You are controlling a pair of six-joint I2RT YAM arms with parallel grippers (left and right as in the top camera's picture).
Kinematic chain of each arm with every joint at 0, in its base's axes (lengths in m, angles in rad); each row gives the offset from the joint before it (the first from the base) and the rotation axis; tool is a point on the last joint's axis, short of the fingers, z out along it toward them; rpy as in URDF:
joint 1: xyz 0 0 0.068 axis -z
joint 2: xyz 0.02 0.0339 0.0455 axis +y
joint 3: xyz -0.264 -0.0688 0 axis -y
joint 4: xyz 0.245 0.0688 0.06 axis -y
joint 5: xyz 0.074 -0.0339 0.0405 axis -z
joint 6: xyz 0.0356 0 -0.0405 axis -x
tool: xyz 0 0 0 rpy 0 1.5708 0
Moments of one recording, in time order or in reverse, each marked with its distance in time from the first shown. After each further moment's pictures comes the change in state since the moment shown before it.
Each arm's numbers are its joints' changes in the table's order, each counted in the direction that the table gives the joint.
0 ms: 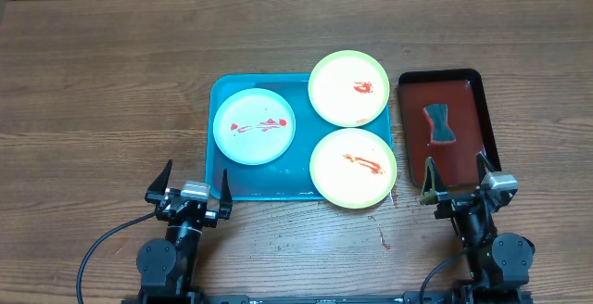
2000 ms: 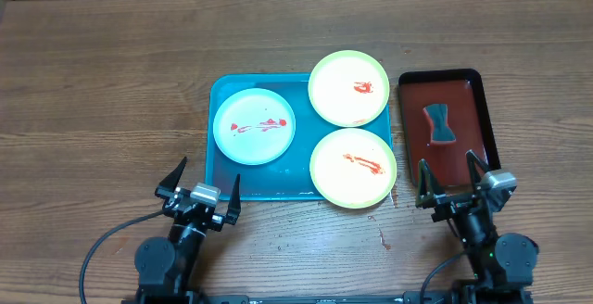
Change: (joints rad) left arm 0.000 0.054 0.052 -0.016 0.156 -0.026; right arm 0.000 0.040 0.053 0.007 -0.112 -0.079
